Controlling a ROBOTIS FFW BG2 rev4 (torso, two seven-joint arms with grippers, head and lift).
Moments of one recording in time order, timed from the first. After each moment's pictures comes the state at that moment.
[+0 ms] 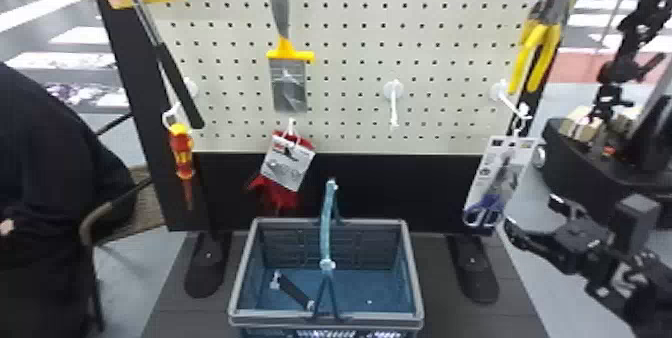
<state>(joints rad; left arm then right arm) 0.92 0.08 -0.18 -2.27 0.03 -0.21 0.30 -0.19 -0.22 -0.24 -1.20 -0.07 -0.13 0.73</state>
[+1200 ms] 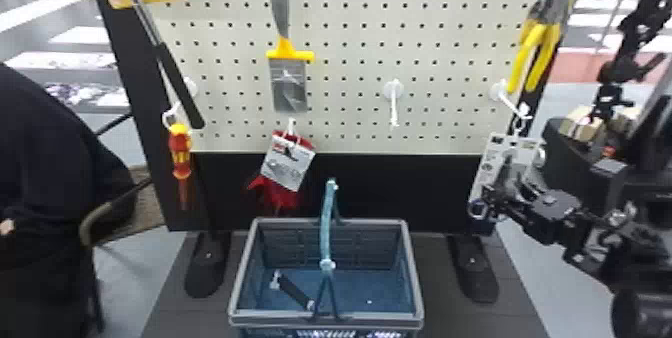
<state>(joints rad) 0.89 0.08 -0.19 -2.24 0.04 -0.22 0.29 -0.33 -0.31 -0.07 -1.10 -0.20 -0.08 0.78</state>
